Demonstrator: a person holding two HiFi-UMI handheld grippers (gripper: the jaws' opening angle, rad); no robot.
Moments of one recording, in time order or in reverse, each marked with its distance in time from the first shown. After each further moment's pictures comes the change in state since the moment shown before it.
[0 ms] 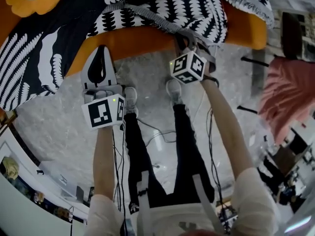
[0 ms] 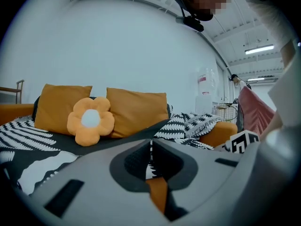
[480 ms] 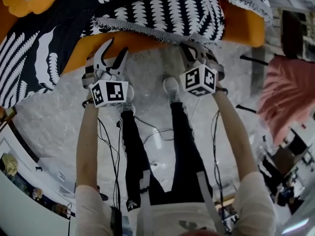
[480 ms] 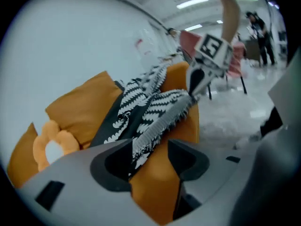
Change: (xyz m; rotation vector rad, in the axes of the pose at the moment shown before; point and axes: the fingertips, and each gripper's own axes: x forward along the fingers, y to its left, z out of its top) left arm 0.032 -0.058 -0.101 0.733 0.258 -0.324; right arm -0.057 0.014 -0.040 -0.042 -0.067 0.103
